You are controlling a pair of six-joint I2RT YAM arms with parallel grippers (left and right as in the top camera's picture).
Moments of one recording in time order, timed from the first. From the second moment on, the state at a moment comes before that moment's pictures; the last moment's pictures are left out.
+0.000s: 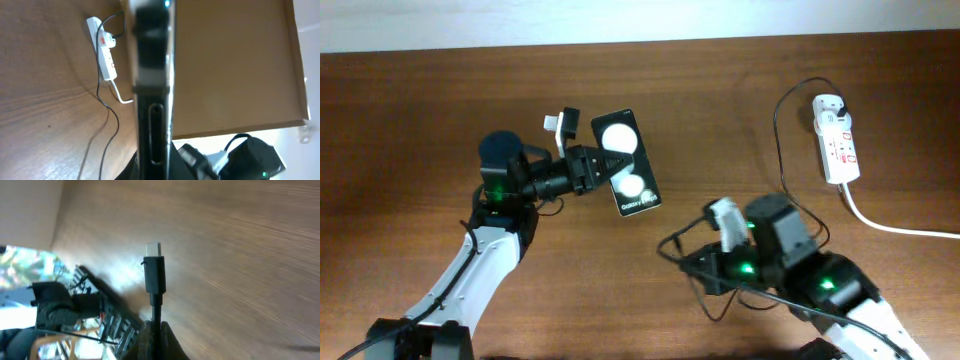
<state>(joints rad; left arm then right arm) -0.14 1.46 0.76 0.51 1.15 -1.07 0.53 0.96 0.77 -0.68 -0.57 0.45</state>
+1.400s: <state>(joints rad) -0.12 1.46 0.76 0.42 1.21 -1.04 0.82 1.07 0.83 -0.48 -0.24 0.65</state>
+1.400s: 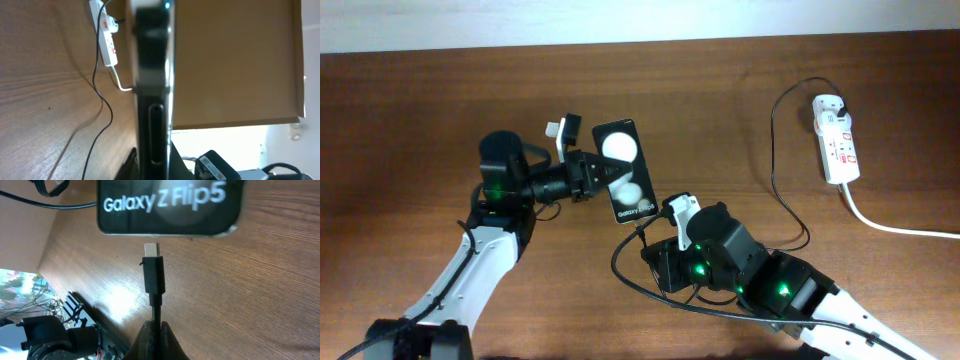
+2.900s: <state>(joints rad) -0.07 1.46 0.78 0.44 1.28 -0.98 0.83 1.13 0.83 -0.31 -0.23 0.63</state>
